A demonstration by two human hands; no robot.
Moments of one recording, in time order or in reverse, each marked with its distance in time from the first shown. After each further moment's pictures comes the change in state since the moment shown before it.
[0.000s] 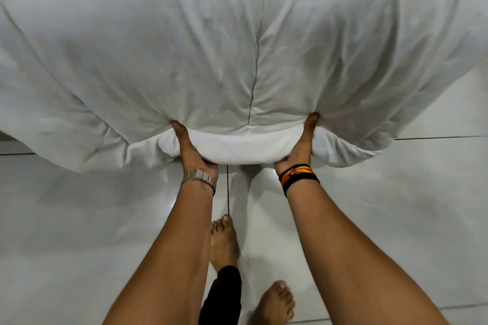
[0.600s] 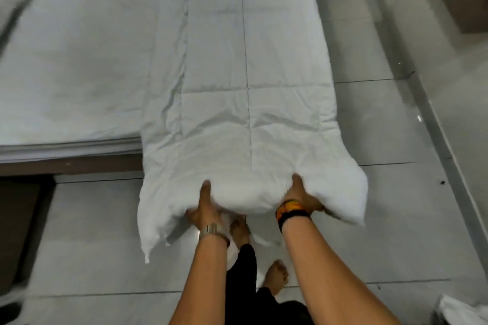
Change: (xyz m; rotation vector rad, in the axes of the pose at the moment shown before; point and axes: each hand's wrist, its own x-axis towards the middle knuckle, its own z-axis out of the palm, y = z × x) left_hand -0.408 0.159 0.031 0.003 0.349 0.190; right_hand -0.387 -0.160 0.028 -0.201 0.496 -0.132
